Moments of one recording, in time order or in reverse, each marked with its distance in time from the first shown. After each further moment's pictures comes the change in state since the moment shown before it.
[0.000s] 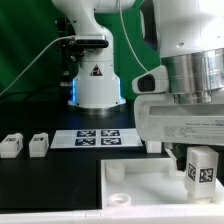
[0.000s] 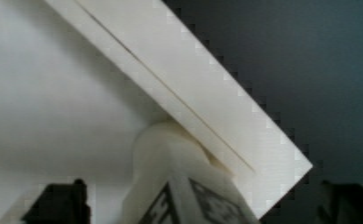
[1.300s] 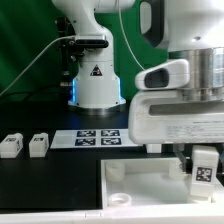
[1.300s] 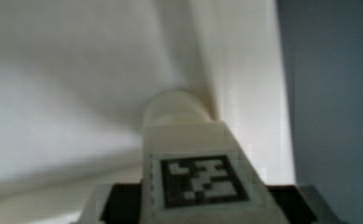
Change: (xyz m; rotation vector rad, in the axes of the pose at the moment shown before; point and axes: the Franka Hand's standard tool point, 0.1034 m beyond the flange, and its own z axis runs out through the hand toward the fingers) arm 0.006 0.001 -0.003 -0.081 0.037 -0.455
